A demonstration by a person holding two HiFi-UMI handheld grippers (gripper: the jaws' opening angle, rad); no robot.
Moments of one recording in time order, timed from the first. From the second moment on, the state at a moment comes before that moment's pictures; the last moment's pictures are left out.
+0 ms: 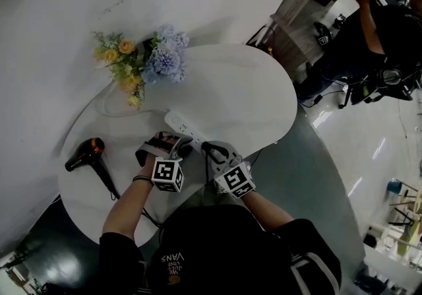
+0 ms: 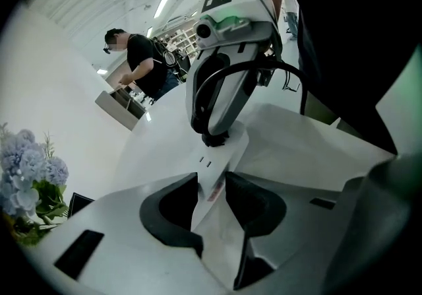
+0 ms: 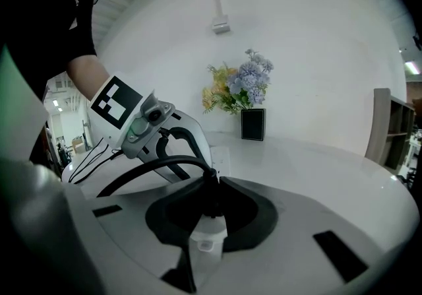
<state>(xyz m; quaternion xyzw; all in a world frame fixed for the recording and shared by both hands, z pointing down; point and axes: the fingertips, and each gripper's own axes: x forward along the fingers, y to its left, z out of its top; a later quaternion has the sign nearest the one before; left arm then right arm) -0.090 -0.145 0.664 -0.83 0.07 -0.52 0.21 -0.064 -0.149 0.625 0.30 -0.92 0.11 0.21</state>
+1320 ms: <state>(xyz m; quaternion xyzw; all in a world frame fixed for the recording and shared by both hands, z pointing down) -0.088 -0.142 0.664 -0.81 0.10 -0.55 0.19 -0.038 -0.138 0.589 0.34 -0.92 0.11 0.17</state>
